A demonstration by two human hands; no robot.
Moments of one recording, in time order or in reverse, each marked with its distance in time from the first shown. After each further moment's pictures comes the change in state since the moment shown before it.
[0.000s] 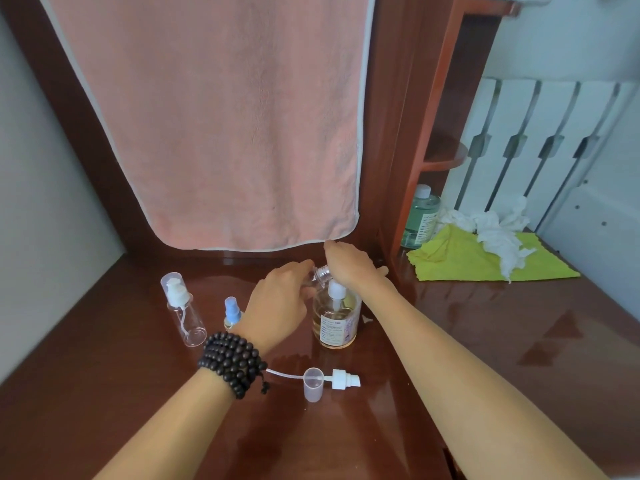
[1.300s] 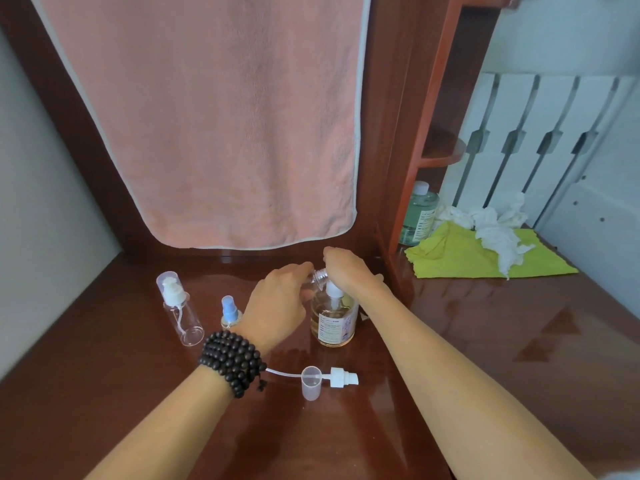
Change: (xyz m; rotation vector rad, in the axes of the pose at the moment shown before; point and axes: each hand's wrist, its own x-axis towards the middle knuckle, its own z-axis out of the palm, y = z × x) left_hand -0.001 -0.001 0.004 0.032 -0.011 0.044; right_hand 0.004 0.009 0.006 0.075 -0.055 0.060
